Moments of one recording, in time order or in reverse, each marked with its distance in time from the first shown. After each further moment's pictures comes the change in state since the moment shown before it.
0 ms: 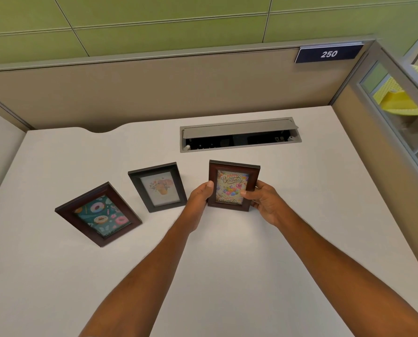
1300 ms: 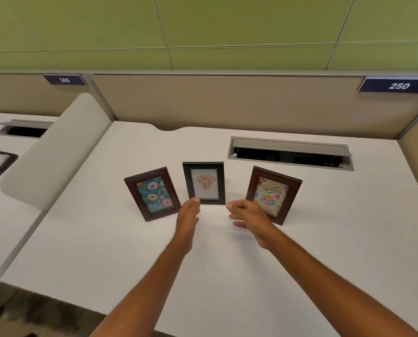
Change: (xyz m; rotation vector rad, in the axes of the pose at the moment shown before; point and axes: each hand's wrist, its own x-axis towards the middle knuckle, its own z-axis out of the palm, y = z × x) left_hand -0.113 -0.025 -0.072 -0.189 0.580 0.020; right_hand -0.072 0.017 0.118 -0.451 -0.271 0.017
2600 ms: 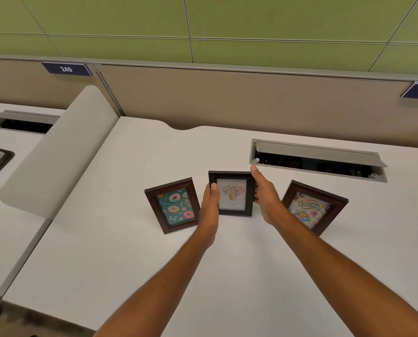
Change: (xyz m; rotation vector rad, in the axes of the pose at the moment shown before) left_hand 0.066 0.042 -0.012 -0.014 -0.111 0.048; right_hand 0.107 -0.065 0.056 0.133 0.178 -0.078
